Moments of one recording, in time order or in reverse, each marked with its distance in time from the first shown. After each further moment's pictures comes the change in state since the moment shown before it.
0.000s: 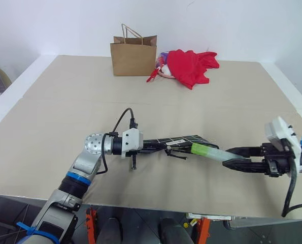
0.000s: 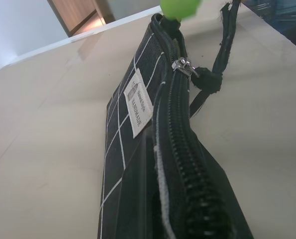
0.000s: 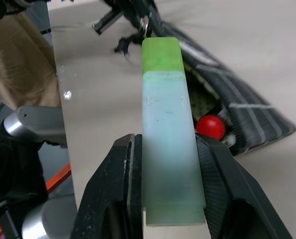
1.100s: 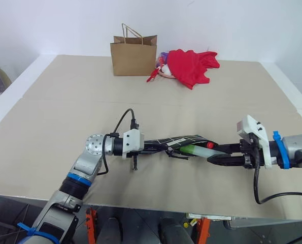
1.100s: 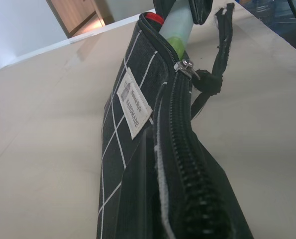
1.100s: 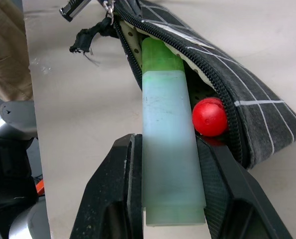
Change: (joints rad) left arm 0.011 -0.008 -0.004 -0.020 0.001 0.008 0.006; right arm -0.289 0.063 0.311 0.062 -0.094 0.081 -0.099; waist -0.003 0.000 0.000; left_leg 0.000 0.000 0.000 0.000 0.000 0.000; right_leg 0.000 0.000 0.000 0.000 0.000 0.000
